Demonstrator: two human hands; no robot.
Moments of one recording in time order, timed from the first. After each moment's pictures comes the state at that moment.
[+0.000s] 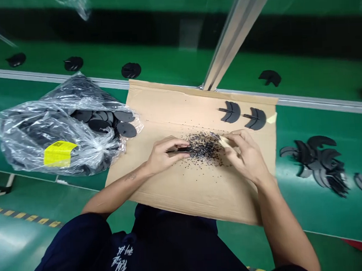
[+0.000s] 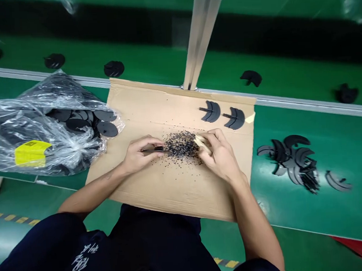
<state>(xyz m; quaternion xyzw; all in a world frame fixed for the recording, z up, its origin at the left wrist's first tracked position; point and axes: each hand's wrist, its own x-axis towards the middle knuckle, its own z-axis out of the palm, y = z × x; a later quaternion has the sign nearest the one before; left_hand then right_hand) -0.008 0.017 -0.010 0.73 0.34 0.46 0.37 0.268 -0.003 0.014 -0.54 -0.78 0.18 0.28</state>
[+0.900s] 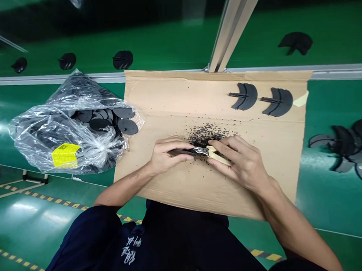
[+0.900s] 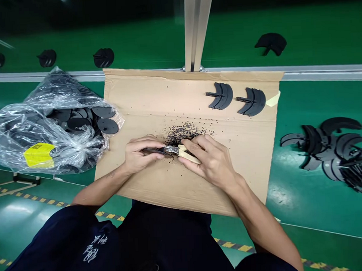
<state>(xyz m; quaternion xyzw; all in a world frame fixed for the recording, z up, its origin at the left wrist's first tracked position) -0.009 0.017 -0.014 0.73 0.29 0.48 0.40 0.234 -0.022 0.007 -0.44 -0.83 0.15 0.31</state>
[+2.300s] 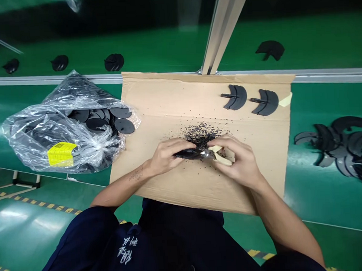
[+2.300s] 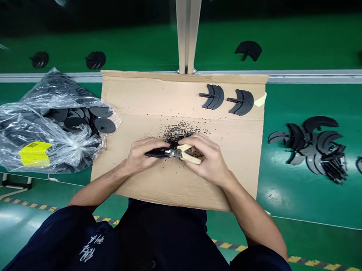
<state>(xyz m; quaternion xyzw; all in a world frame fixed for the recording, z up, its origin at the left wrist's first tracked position) -0.006 0.010 -0.013 0.82 0.27 0.40 0.30 0.231 -0.025 0.013 -0.42 -0.75 0.28 0.43</state>
